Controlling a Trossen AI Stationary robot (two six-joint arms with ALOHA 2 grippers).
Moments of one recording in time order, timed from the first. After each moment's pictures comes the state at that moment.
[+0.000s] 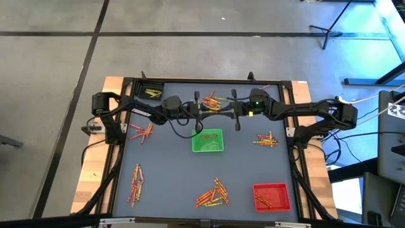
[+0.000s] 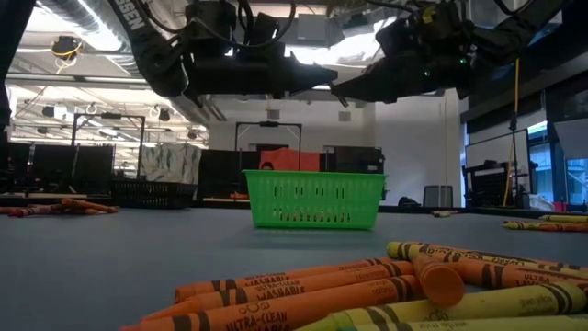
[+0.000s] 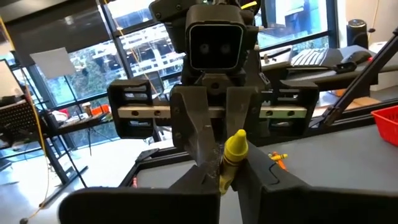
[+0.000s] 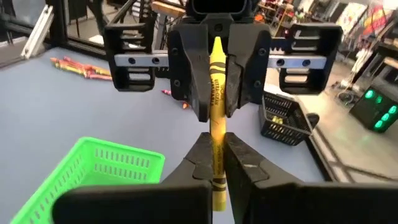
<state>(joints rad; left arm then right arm) 0.23 1.77 0.78 1.07 0.16 0.25 -0.36 1.38 0.62 0.58 -0.43 -0.35</state>
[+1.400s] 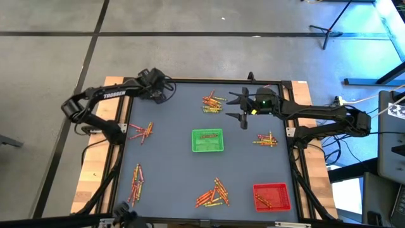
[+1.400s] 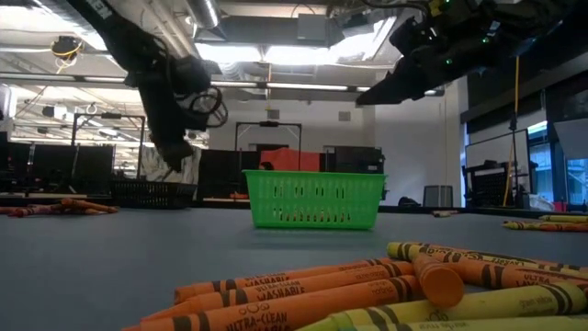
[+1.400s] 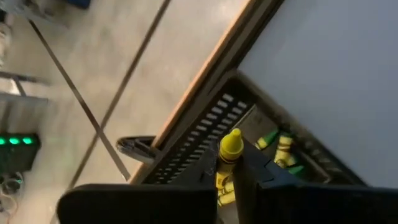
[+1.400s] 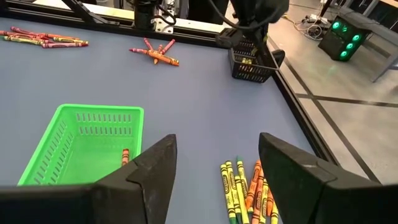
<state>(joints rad) 0.81 1.42 0.78 -0.33 -0.48 0.34 -0.36 1.16 0.62 0.18 -0.24 -0.30</state>
